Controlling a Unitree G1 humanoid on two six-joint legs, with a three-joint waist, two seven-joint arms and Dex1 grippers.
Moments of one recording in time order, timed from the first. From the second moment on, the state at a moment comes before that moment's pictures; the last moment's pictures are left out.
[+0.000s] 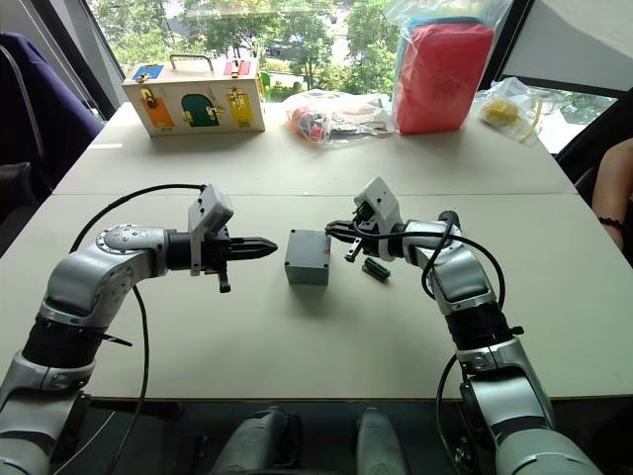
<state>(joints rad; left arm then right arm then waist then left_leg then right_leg) -0.55 0.65 -0.09 -0.17 -0.47 0.78 -0.96 -0.64 -0.45 0.14 0.10 0.19 0.51 0.88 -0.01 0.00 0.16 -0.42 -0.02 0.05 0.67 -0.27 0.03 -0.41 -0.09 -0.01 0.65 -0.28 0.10</state>
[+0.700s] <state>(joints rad) -0.56 0.64 -0.09 -0.19 -0.49 0.80 -0.95 -0.64 -0.45 0.14 0.11 0.20 0.53 0.87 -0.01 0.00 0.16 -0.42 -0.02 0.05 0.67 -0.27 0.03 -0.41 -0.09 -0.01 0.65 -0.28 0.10</state>
